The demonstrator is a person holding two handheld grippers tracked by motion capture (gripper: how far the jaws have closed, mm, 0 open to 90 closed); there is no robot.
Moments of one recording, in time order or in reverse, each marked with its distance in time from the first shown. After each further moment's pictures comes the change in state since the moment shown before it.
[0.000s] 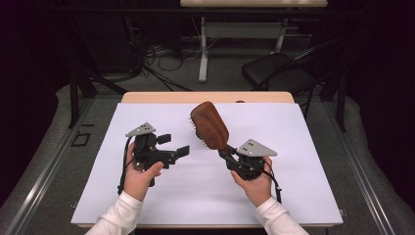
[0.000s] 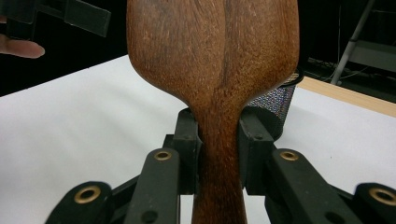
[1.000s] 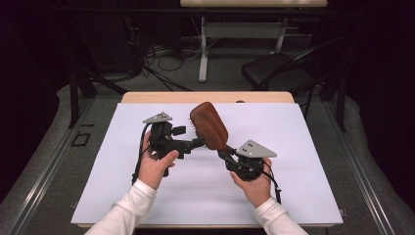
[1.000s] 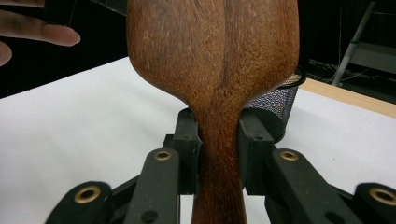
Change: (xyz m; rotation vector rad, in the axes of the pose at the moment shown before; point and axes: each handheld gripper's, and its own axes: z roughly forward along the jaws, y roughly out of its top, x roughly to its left) left arm -0.014 0.029 0.032 0.020 -0.046 -0.001; right arm 0.002 -0.001 0.000 -0.008 0.003 -0.001
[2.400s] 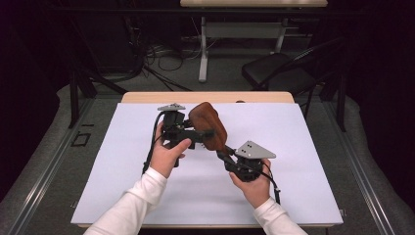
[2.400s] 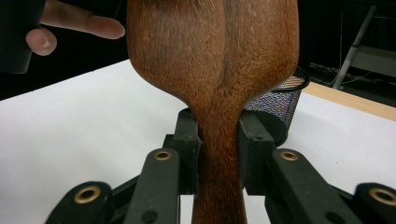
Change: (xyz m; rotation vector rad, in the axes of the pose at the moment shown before) left arm -0.002 0.024 0.030 0.048 -0.002 -0.027; right arm 0.003 0.000 0.000 -0.012 0.004 -0.008
